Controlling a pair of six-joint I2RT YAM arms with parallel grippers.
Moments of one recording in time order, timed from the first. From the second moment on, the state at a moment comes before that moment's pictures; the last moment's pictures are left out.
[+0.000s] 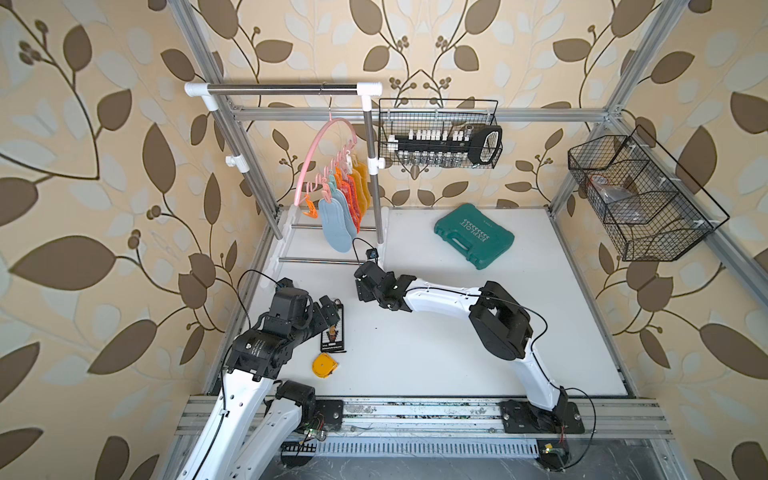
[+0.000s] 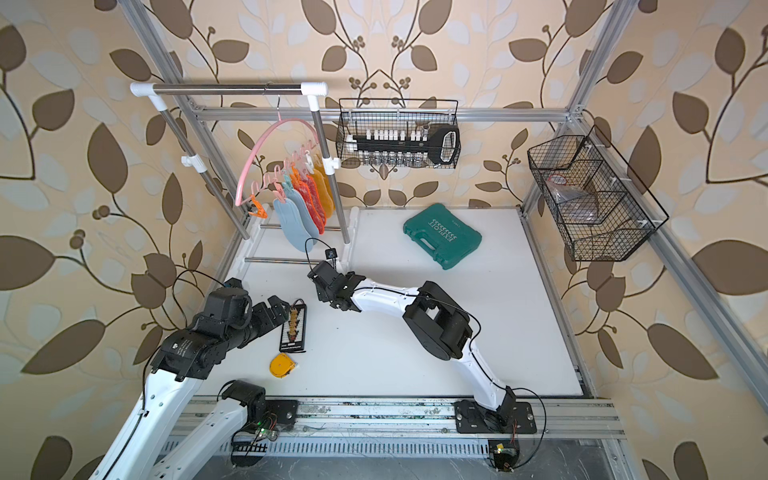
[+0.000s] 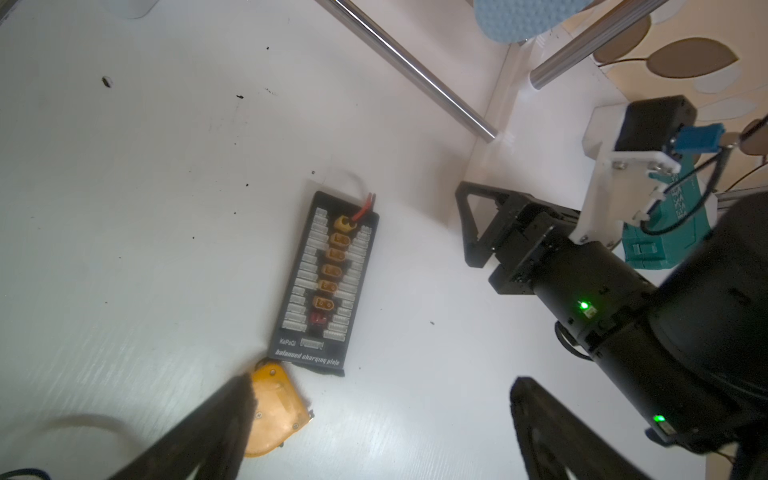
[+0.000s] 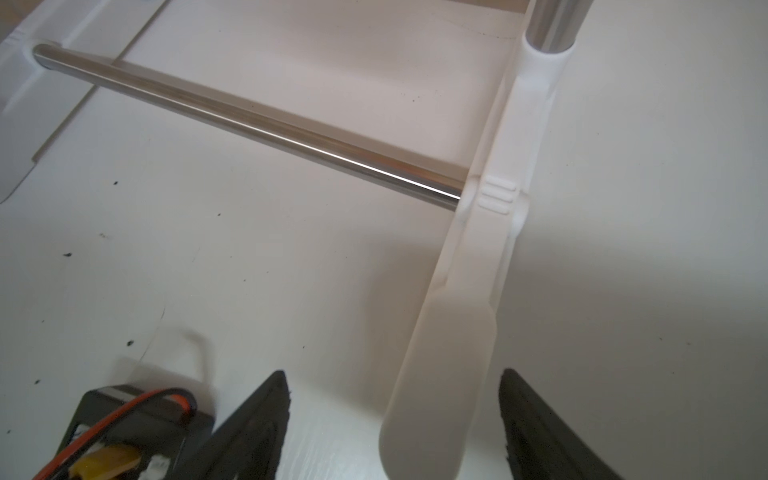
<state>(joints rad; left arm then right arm) -0.29 0.66 0.82 -1.03 -0.04 -0.75 0.96 2.26 1.72 -0.31 0.45 0.59</state>
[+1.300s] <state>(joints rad) -0.29 0.69 0.82 -1.00 -0.01 -0.75 1.00 2.19 1.50 -0.38 0.65 0.89</state>
